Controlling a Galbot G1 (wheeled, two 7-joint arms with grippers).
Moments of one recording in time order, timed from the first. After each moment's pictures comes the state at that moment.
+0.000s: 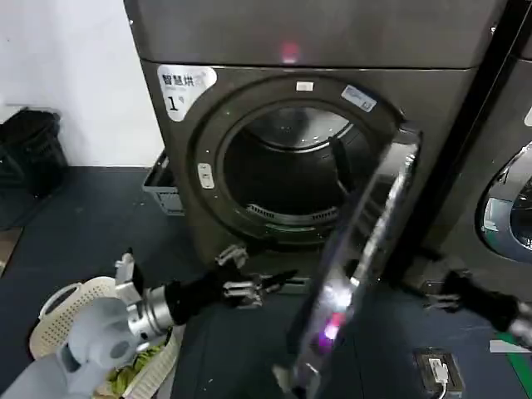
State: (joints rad) left arm 1.03 -0.81 -0.20 -2.19 -0.99 0.25 0.53; right arm -1.27 1.17 1.33 1.80 0.45 -0.05 -1.13
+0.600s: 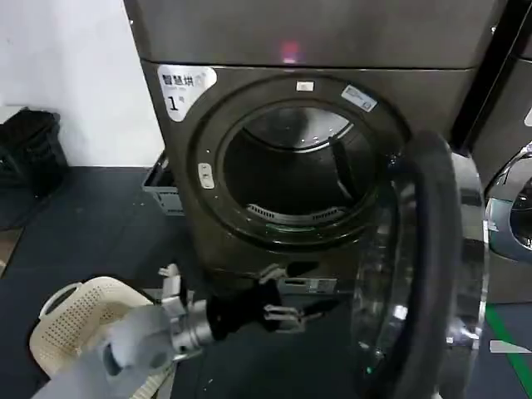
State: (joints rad) left arm 0.90 -0.87 0.06 -2.14 -0.93 0.21 0.50; right arm -1.36 1.15 1.70 1.83 0.42 -0.08 -0.50
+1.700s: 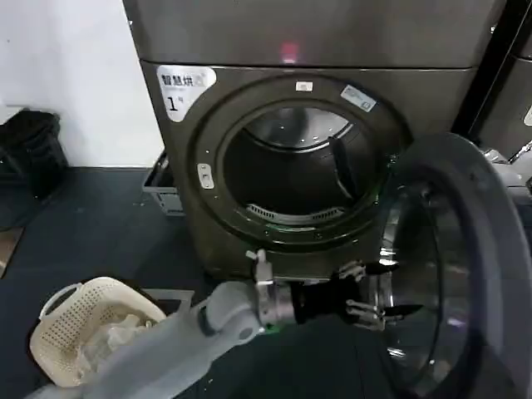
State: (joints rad) left arm 0.51 -1.13 0.47 -1.83 -0.89 0.07 0.48; right arm -1.47 1.09 1.96 1.79 0.46 -0.13 -0.20
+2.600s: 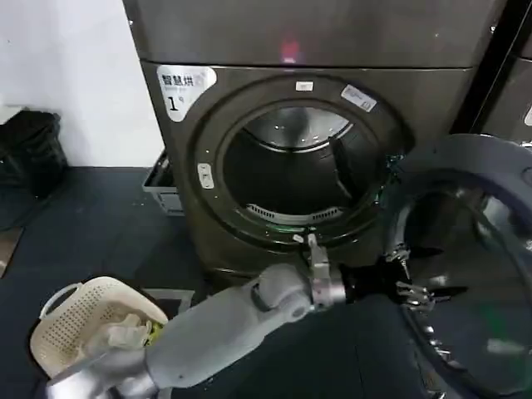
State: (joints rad) left arm 0.35 -1.35 0.58 -1.61 -0.85 0.01 0.43; right arm -1.49 1.09 2.09 1.79 0.41 -0.12 -0.16
